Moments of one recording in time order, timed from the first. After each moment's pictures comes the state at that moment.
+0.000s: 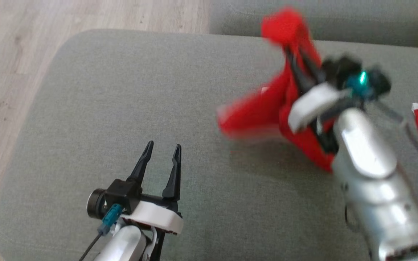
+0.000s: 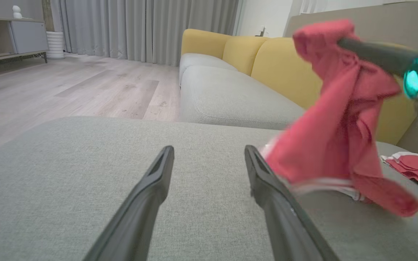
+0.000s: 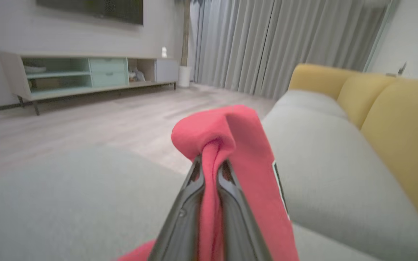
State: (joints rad) left arm -0.24 0.15 -0.58 0.31 -0.47 0.14 -0.25; right arm -0.66 -0.06 0.26 0.62 0.02 0.12 -0.11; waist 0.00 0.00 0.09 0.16
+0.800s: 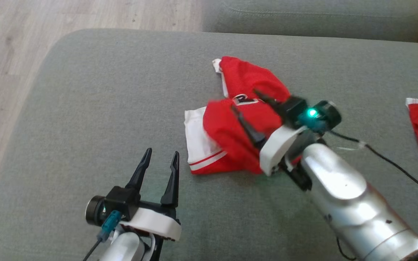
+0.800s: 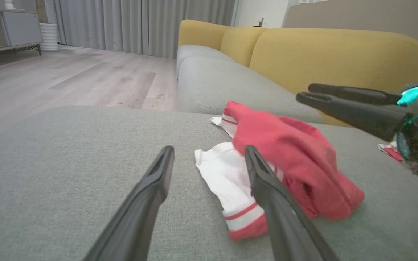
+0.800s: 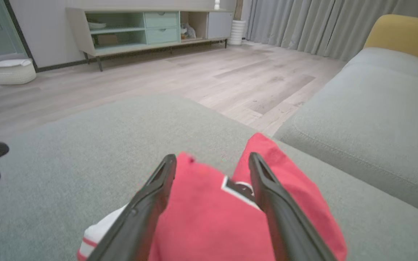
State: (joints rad) left arm -0.20 0.14 -0.55 0.32 -0.44 0.11 -0.25; right arm -0.65 -0.10 0.68 0.72 0.26 0.12 -0.11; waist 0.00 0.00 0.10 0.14
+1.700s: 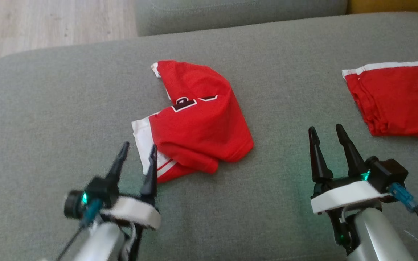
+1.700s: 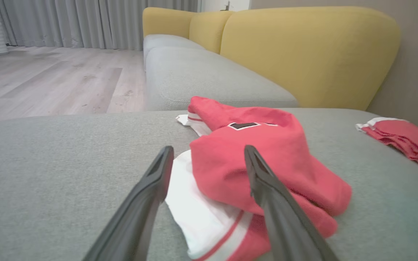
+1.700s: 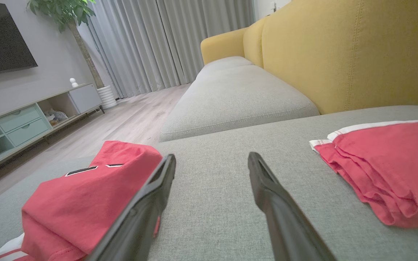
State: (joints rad) left arm -0.23 0.18 -0.48 0.36 -0.43 0.11 -0.23; right arm -0.15 -0.05 0.14 0.32 0.25 0.12 -0.25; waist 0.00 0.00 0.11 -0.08
